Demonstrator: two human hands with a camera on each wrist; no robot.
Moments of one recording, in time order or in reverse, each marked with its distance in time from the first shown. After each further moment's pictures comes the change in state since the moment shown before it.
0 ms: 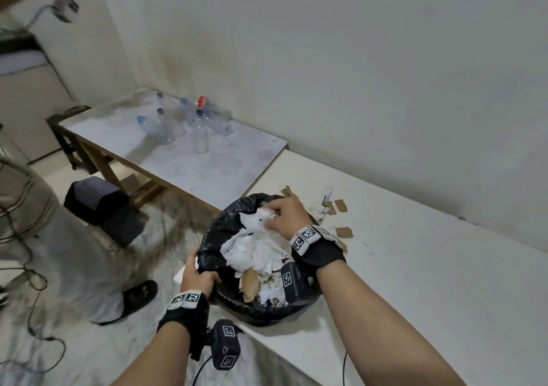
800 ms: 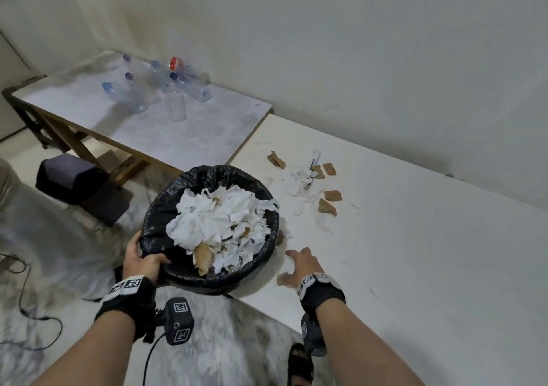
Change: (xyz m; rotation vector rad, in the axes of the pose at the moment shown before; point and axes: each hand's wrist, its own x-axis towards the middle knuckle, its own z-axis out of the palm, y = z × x) left_hand 0.035 -0.036 -0.052 -0.098 0.192 -0.010; right_hand -0.082 0.174 0.110 -0.226 -0.295 0.462
